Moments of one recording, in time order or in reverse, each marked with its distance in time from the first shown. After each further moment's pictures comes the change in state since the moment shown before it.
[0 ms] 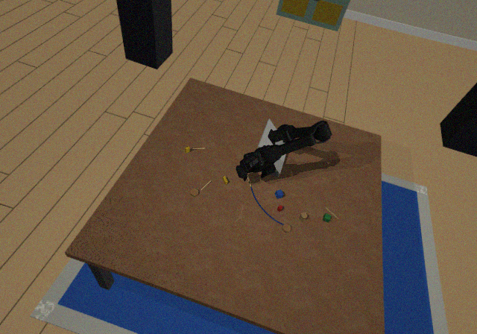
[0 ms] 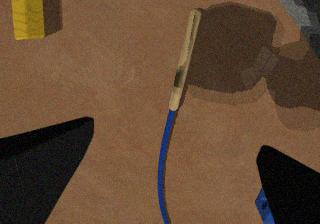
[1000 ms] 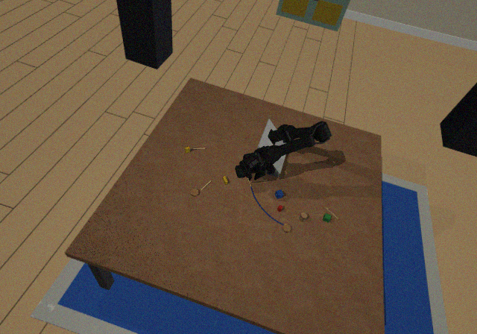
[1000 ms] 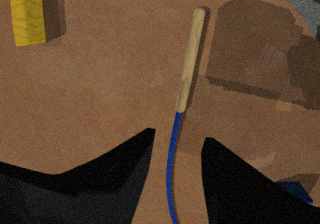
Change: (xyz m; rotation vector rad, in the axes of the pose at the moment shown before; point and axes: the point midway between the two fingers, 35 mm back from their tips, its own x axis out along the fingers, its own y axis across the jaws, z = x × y) arm 0.004 0.004 0.000 0.043 0.001 0.008
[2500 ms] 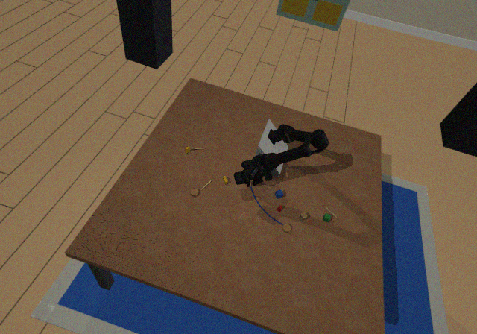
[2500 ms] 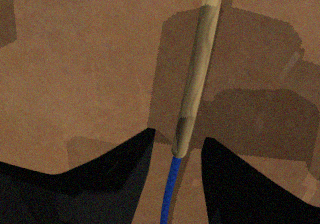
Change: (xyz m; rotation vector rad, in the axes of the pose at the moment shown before) arm 0.057 -0.003 0.002 0.002 -0.005 -0.007
